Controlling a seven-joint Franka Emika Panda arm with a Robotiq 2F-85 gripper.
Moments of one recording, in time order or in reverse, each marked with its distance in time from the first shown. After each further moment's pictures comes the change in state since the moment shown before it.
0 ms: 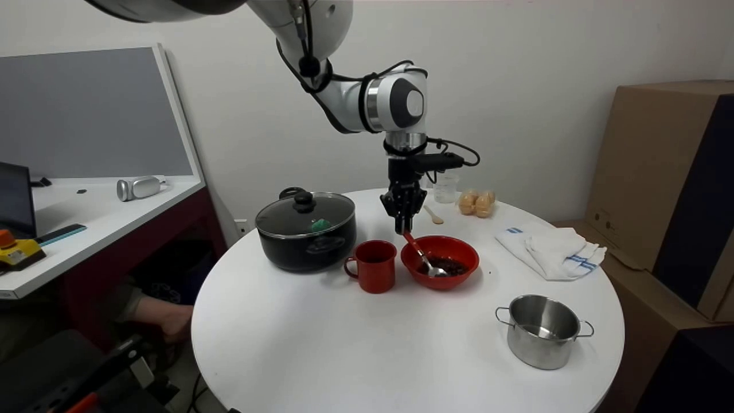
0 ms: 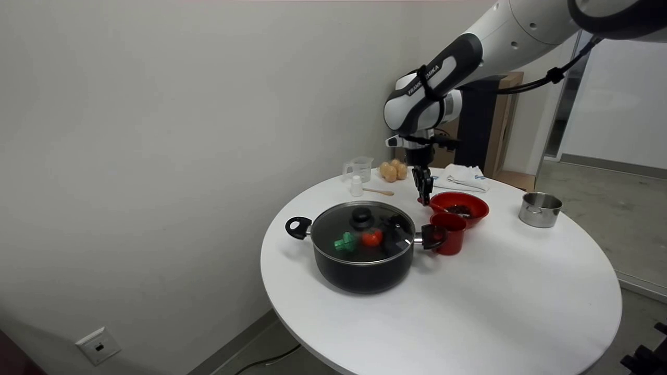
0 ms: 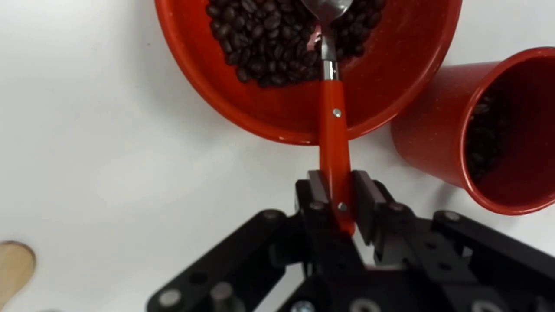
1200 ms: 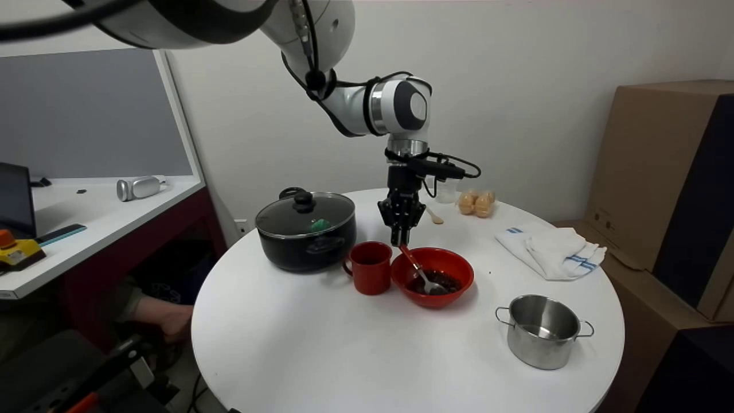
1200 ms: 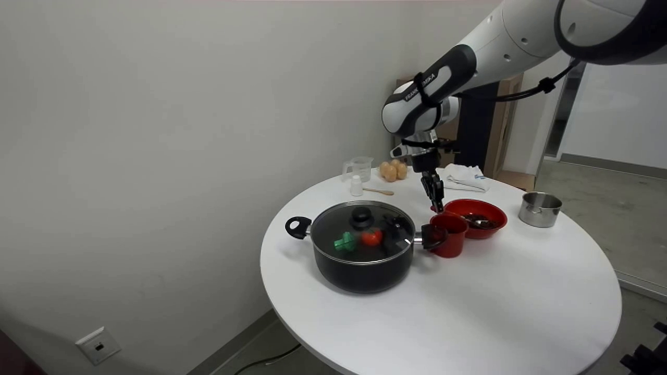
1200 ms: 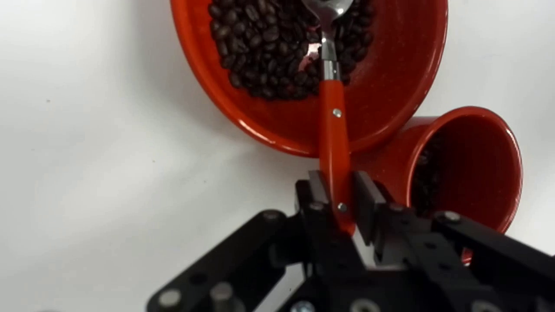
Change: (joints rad) arm 0.017 0.067 -0.030 0.110 -0.003 -0.238 -0.015
